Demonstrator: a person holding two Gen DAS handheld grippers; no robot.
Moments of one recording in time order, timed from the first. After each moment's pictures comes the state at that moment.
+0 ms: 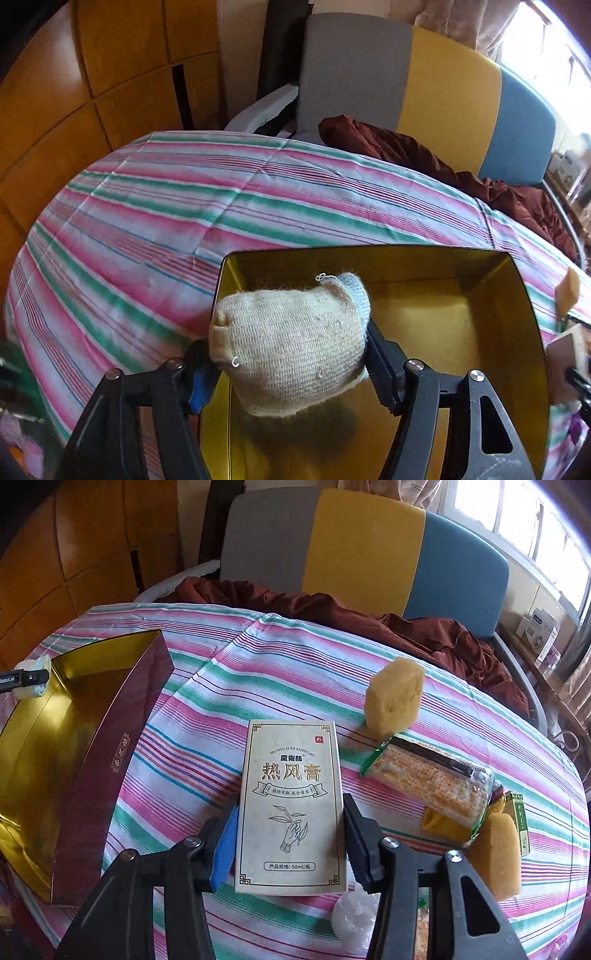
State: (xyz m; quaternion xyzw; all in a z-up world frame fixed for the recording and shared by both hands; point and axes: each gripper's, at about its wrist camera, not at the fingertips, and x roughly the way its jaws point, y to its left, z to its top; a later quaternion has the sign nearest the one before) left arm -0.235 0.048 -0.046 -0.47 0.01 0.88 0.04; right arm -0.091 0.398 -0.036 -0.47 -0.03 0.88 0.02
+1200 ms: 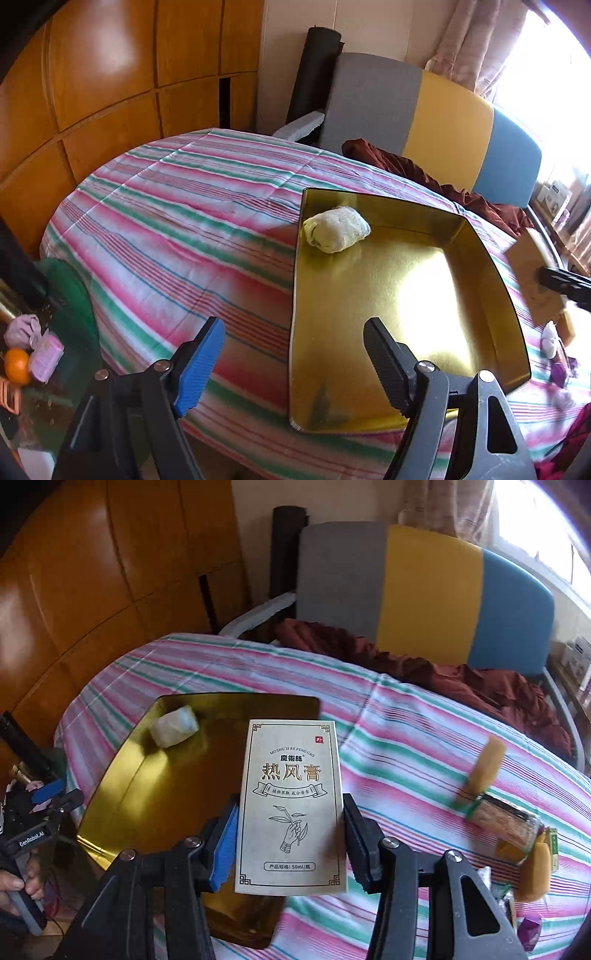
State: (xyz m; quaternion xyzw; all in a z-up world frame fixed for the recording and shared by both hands) left arm -0.059 -0.026 -0.019 -0.41 -0.05 0.91 0.02; right arm -0.087 0.265 0.038 -0.44 0.00 0.89 -0.09
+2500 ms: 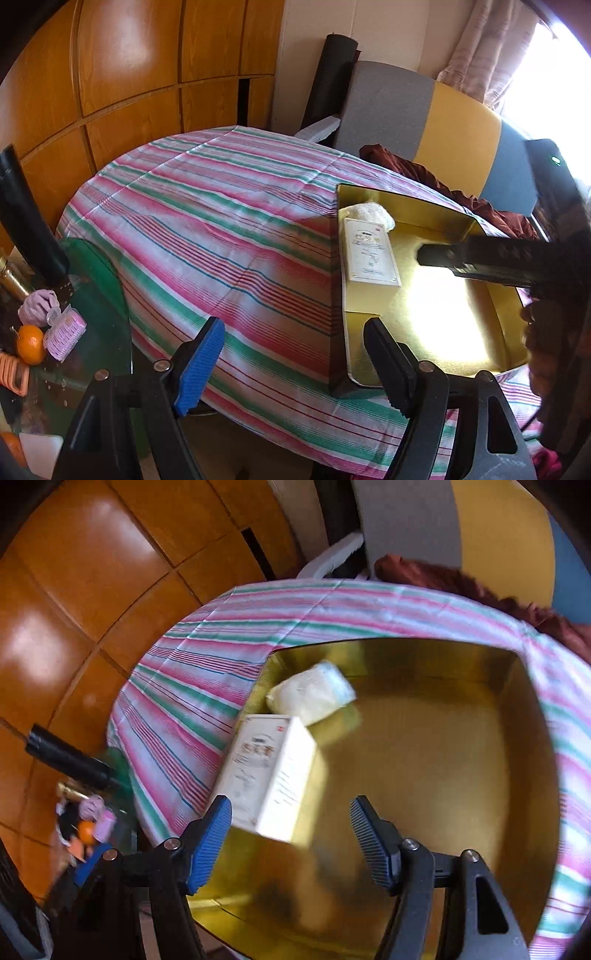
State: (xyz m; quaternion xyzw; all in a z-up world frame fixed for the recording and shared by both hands) left arm -0.027 -0.060 -0.021 -0.40 -0.06 0.91 0.01; right arm -0.131 0.129 -0.009 -0.51 0.08 0.84 -0.18
